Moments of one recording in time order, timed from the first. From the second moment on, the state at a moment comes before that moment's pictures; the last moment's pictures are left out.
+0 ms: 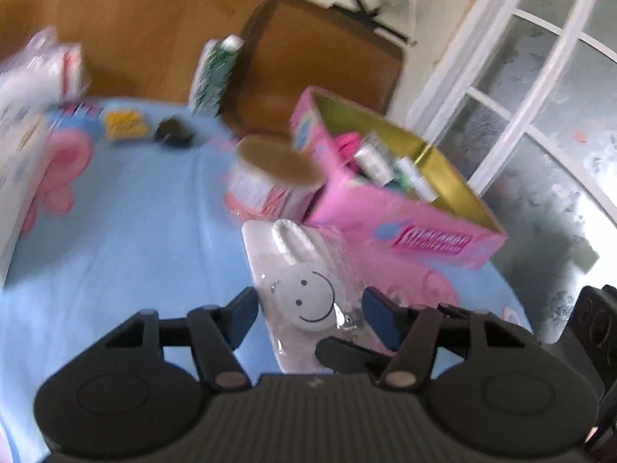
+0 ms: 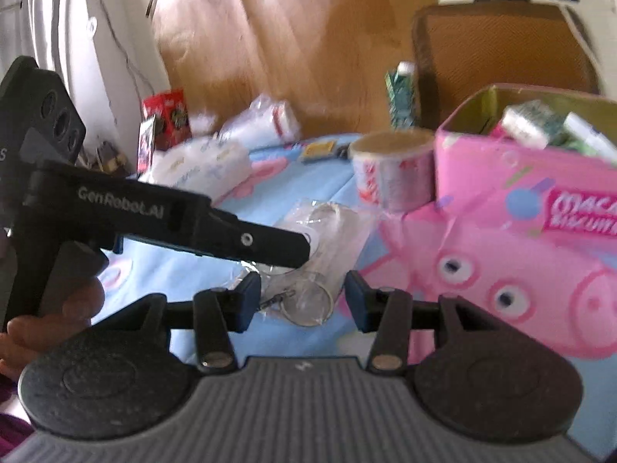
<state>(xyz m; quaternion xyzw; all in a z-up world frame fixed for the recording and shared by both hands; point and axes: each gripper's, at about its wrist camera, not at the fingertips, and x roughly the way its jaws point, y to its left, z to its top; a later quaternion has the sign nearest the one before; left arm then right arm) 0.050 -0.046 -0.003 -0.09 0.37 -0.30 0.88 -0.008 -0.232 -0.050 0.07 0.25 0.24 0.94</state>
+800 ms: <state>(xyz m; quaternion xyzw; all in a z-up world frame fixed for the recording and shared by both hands) 0.148 -0.253 0.022 0.00 0.32 -0.35 0.88 0.066 -0.376 -0.031 0.04 0.16 -0.06 0.99</state>
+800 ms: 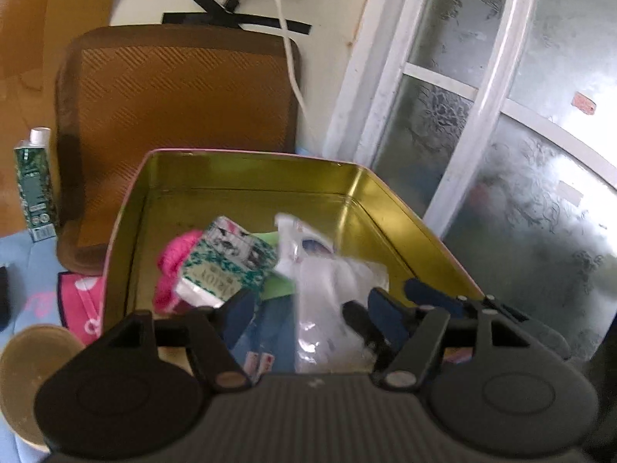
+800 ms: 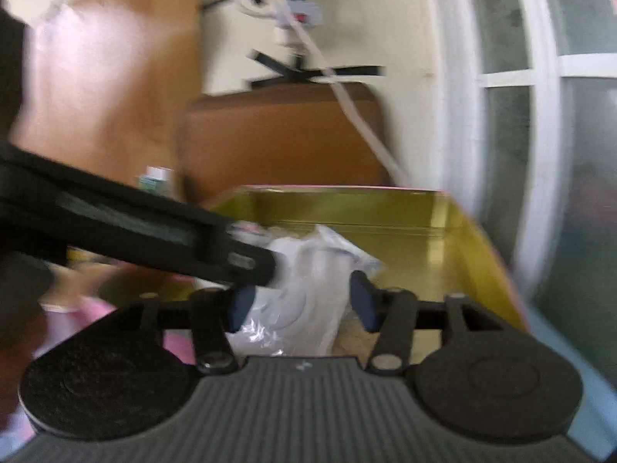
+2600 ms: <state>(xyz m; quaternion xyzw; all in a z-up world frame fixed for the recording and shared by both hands) 0.051 0.093 -0.032 -0.16 0.21 -0.15 0.95 0.252 -0.084 -0.039 -0.04 0.34 0.19 0.92</state>
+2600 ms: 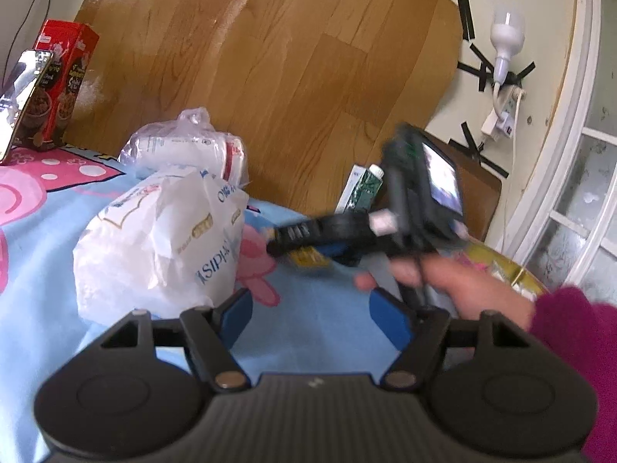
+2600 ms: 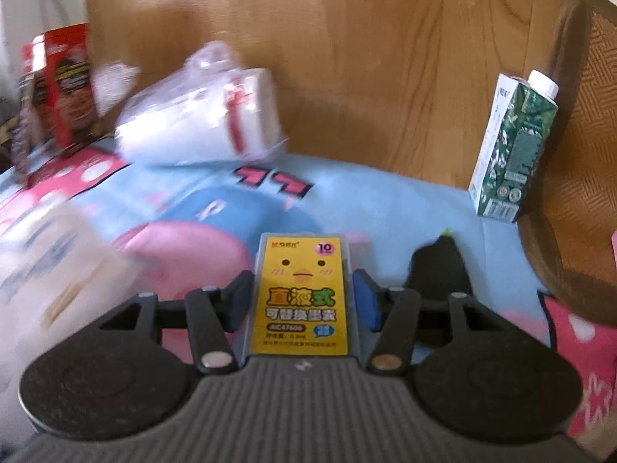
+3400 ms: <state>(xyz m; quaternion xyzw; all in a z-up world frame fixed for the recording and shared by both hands) 0.067 0.033 -0.045 0.01 0.31 -0.19 0.93 0.030 -0.164 -0.062 -0.07 0.26 0.27 0.93</state>
